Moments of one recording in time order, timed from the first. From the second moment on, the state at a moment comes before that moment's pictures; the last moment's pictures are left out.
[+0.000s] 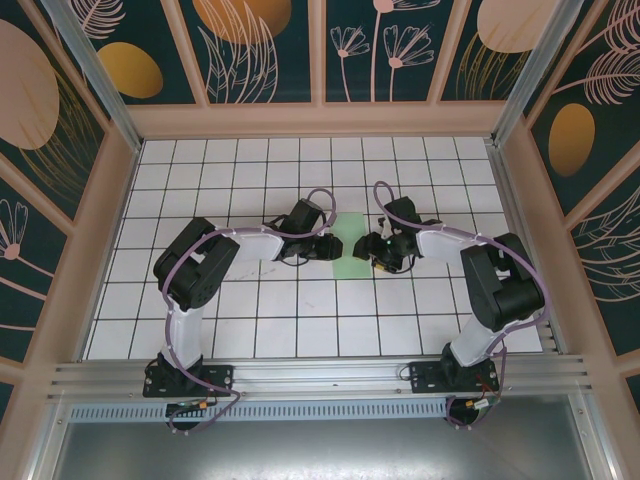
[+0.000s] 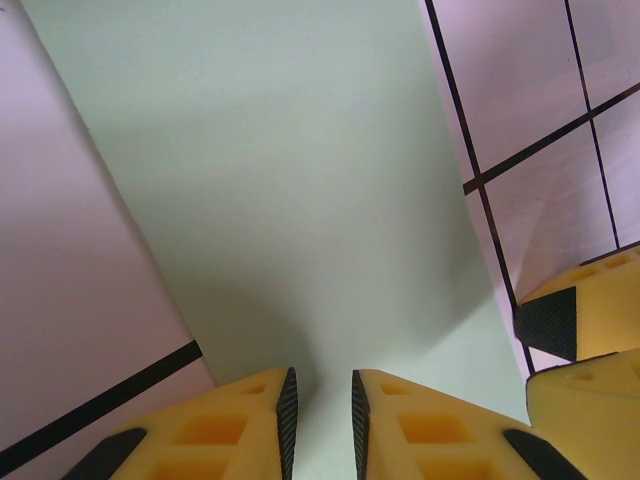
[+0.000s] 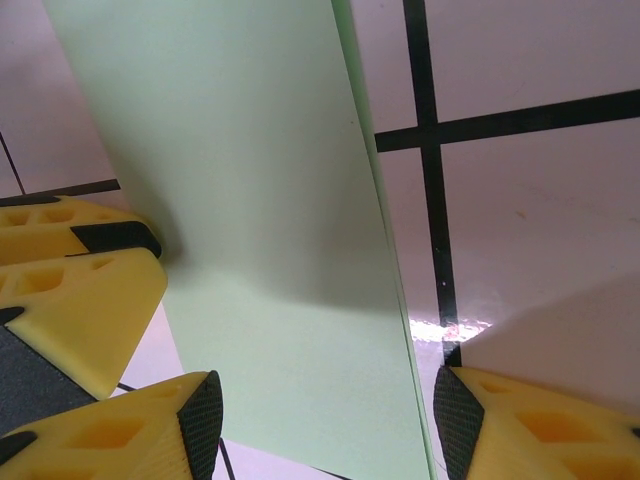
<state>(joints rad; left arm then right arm) -0.68 2.01 1.12 0.01 0.38 -0.57 0.40 1.67 0.85 -0.34 -0.44 0.65</state>
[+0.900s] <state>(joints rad) -0.68 2.01 1.12 0.01 0.38 -0.57 0.38 1.69 0.97 -0.35 -0.43 0.62</state>
